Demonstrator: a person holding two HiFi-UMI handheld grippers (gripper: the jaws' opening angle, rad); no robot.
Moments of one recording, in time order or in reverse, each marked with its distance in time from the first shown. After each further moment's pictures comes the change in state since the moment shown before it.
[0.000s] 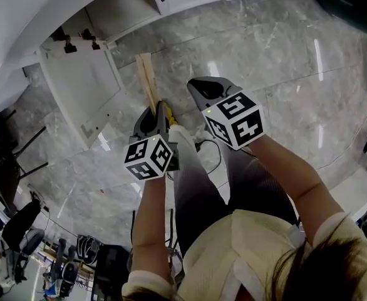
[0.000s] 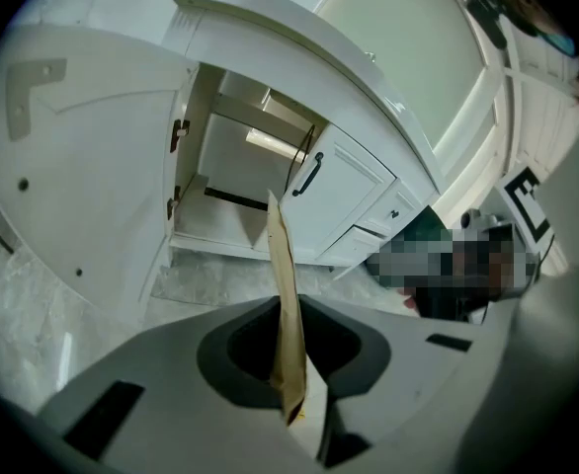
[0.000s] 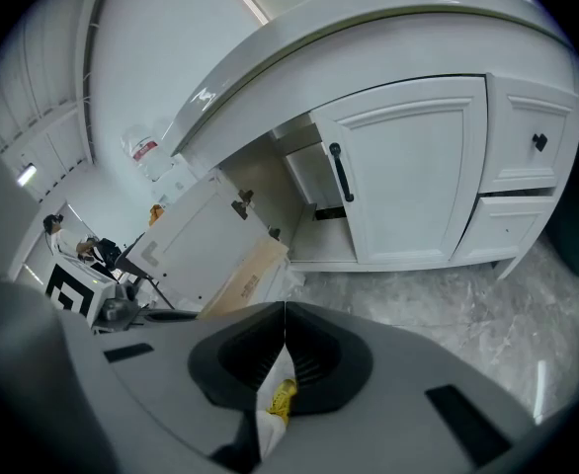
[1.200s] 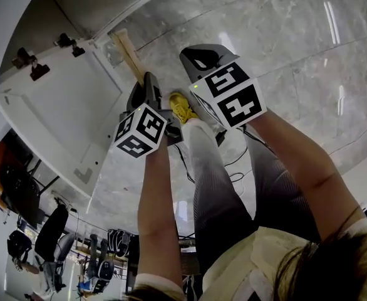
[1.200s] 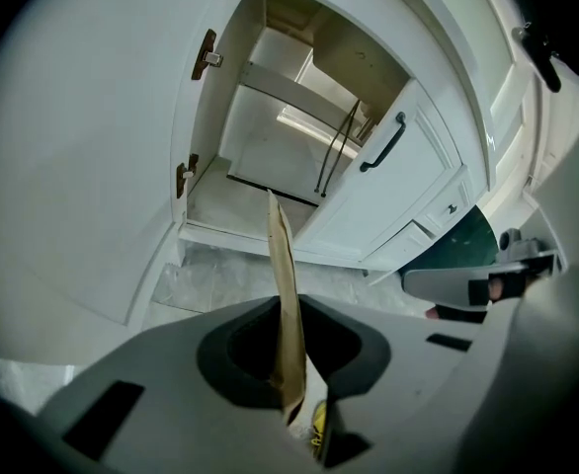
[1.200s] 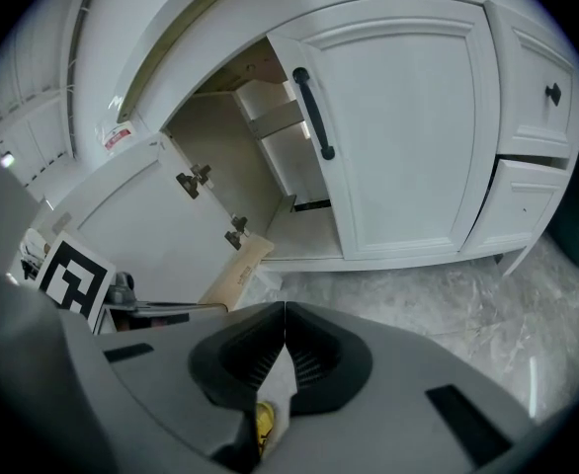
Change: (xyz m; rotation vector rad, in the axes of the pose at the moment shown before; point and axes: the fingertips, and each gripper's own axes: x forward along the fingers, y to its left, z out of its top) left arm 0.122 0.098 0.005 -0.056 -0.008 0.091; right arm 0.122 -0.063 -0.015 0.012 -0.030 -0.094
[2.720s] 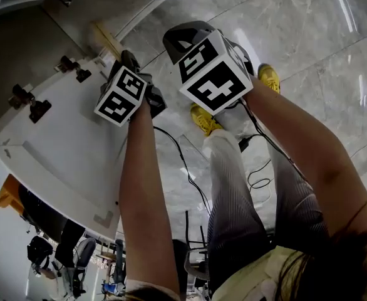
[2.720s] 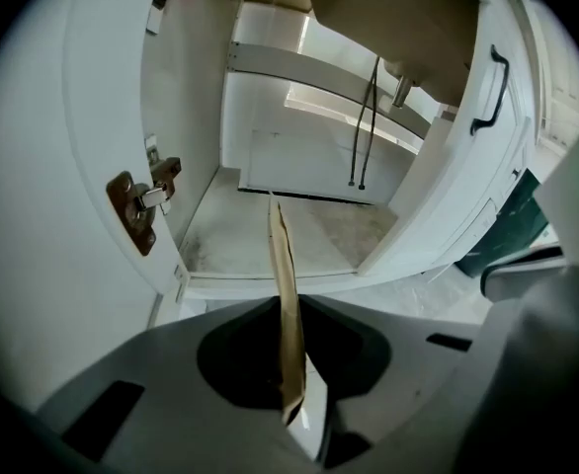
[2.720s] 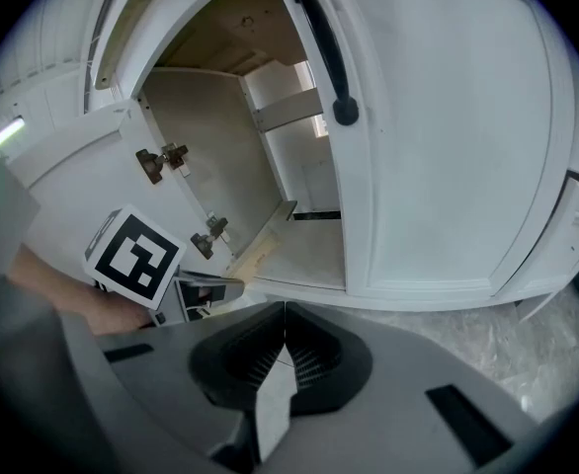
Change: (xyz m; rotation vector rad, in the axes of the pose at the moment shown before) left arm 0.128 0.085 0.082 0.163 -0.028 0.175; right arm 0.102 -0.028 0.045 -0.125 -0.059 -0.014
